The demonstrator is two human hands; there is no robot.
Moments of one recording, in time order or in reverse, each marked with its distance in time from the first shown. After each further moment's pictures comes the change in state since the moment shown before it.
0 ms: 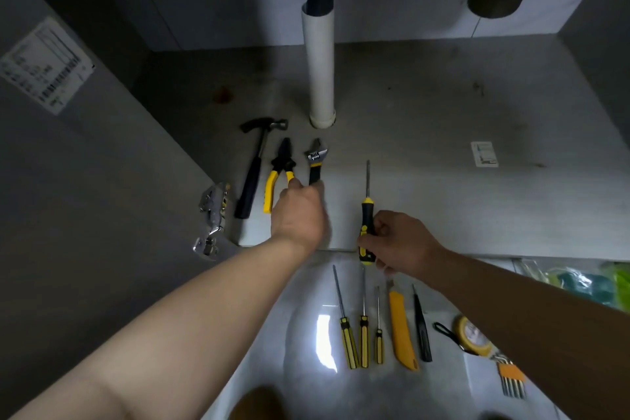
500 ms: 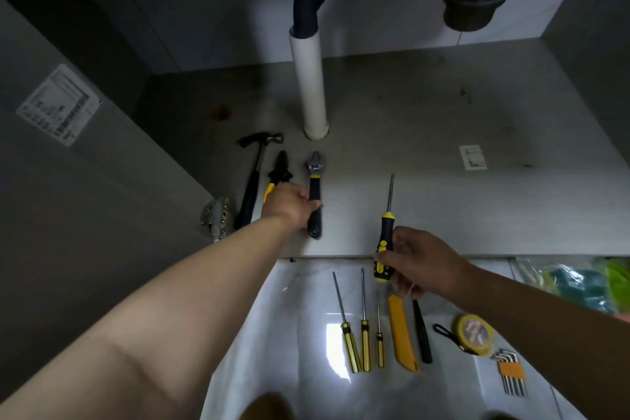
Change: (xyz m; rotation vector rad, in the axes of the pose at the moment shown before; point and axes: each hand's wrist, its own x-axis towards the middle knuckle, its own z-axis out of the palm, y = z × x) left_hand 0.049 -0.025 0.014 -0.710 -0.121 -0.364; right_hand -0.037 0.018 -0.028 0.170 -0.096 0.021
